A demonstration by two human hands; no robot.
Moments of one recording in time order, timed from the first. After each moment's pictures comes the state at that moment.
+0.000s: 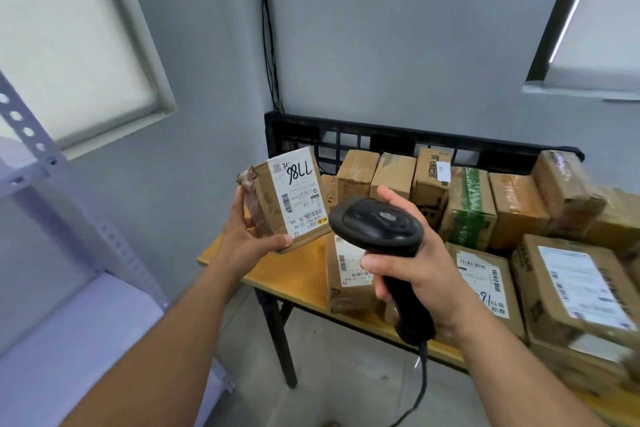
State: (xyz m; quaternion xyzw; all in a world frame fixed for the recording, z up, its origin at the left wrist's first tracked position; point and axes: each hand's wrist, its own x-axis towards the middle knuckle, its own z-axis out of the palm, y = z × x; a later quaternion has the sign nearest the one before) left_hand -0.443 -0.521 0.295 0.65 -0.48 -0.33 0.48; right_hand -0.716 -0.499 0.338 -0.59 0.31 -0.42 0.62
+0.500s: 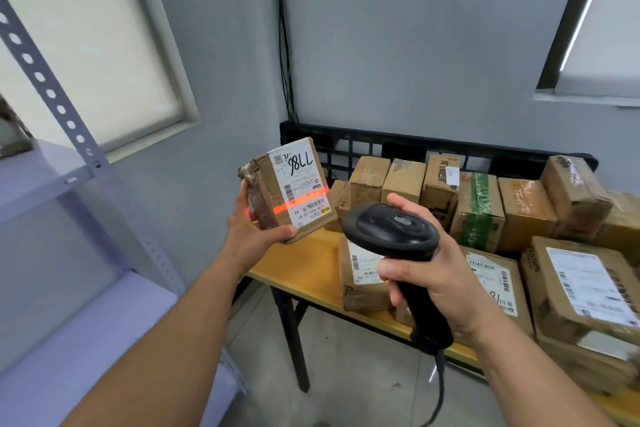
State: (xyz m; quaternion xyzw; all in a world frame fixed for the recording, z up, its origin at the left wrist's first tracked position) left_hand -0.434 -0.498 0.319 0.67 -0.48 -0.28 0.49; right_hand -0.719 -0.473 0.348 -0.61 0.30 -0.42 0.61
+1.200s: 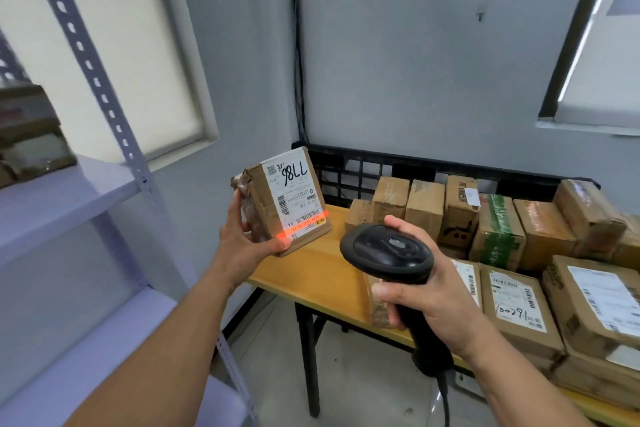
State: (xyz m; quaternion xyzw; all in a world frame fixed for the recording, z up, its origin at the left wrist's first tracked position) left_hand -0.357 -0.460 0.342 0.65 -0.50 -0.26 0.51; right_hand -0.650 -0.437 0.361 -0.64 0.32 -0.41 0.56
